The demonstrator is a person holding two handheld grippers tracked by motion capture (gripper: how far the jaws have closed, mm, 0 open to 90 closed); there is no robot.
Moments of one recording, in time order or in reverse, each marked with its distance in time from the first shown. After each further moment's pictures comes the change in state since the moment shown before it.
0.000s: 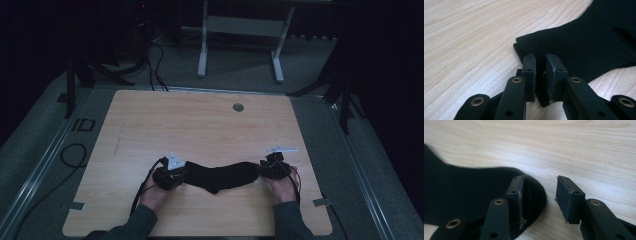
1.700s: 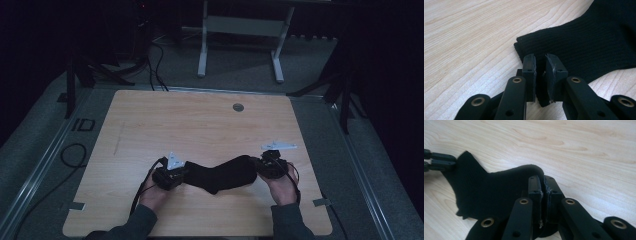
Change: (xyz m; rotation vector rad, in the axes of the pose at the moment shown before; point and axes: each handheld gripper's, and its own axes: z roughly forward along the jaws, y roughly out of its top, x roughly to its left) left arm 0.001 -0.001 0.000 -0.001 0.000 -0.010; right arm 0.044 0.023 -0.041 -0.058 0.048 -0.109
